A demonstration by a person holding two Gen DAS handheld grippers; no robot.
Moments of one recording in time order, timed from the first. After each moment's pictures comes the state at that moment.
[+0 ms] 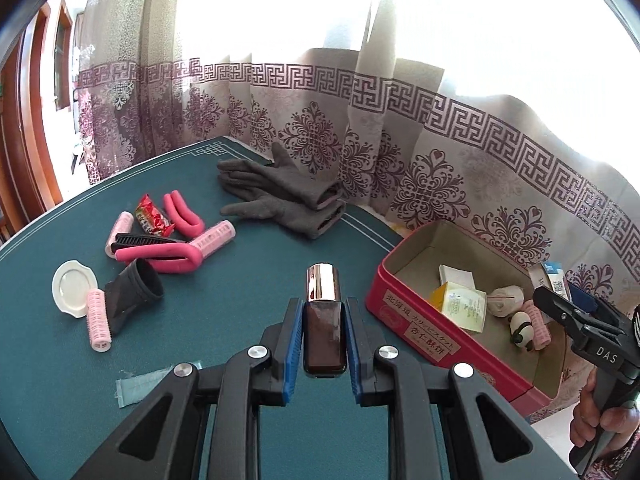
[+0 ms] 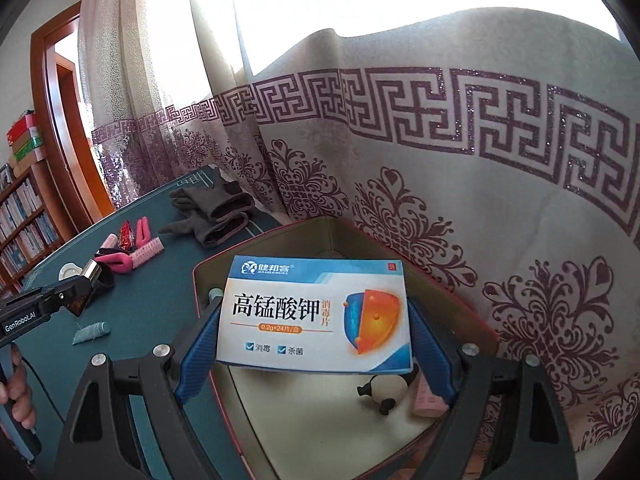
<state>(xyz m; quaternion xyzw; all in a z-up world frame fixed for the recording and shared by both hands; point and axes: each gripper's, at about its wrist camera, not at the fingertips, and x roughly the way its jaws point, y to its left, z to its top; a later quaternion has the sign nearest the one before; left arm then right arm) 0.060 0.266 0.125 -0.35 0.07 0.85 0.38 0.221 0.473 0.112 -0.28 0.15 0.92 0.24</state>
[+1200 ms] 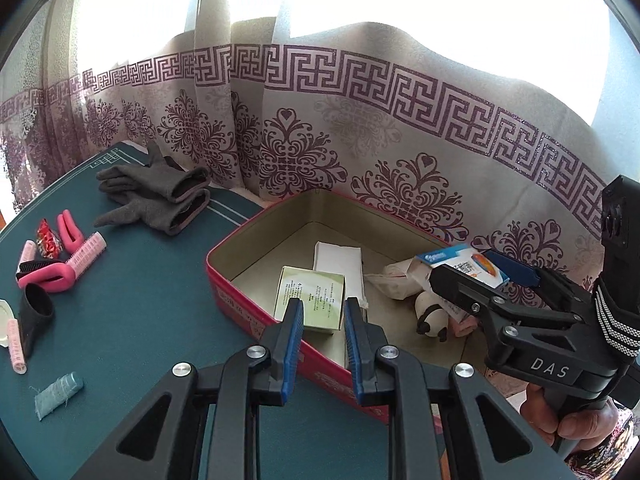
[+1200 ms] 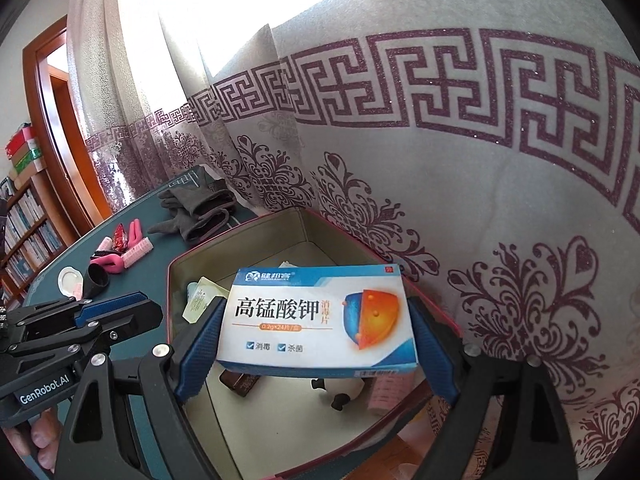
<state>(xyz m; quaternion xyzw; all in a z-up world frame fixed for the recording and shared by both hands) 0.125 0.360 0.120 -0.37 0.11 0.79 0.47 0.240 0.497 0.108 -0.29 0.16 0.92 0.22</state>
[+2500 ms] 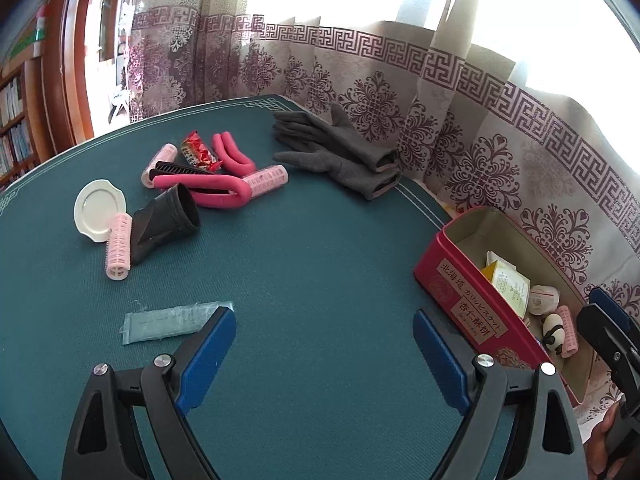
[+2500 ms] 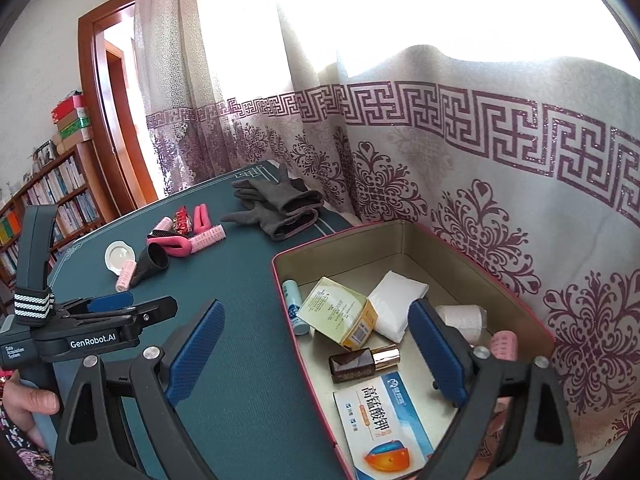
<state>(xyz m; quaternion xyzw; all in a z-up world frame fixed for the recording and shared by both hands) 0.043 0.224 0.087 -0.41 0.02 0.86 0.29 0.198 0.408 0.119 -0.28 0.11 0.94 0.14</state>
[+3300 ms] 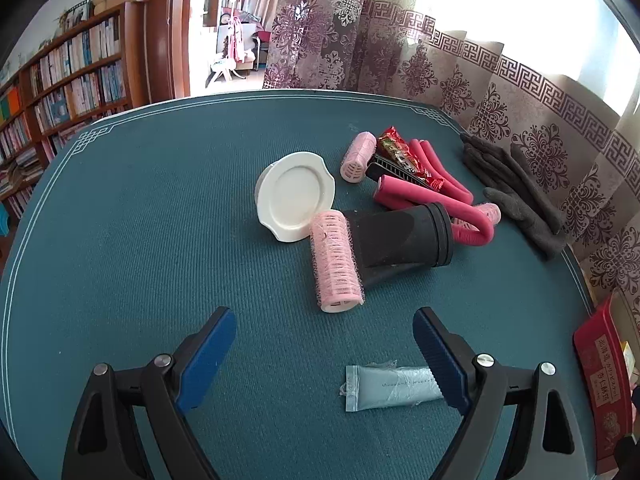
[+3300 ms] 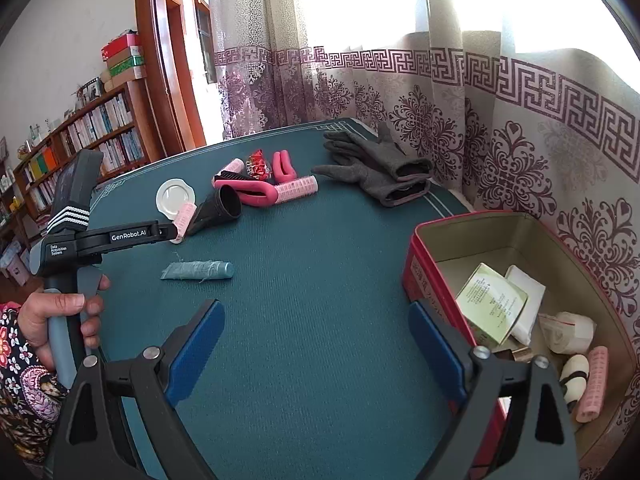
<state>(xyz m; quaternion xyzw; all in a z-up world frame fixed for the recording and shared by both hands) -0.062 0.104 0.046 -0.43 -0.02 0.89 0.13 0.133 0.327 0.090 -0.34 0.06 0.94 0.05</state>
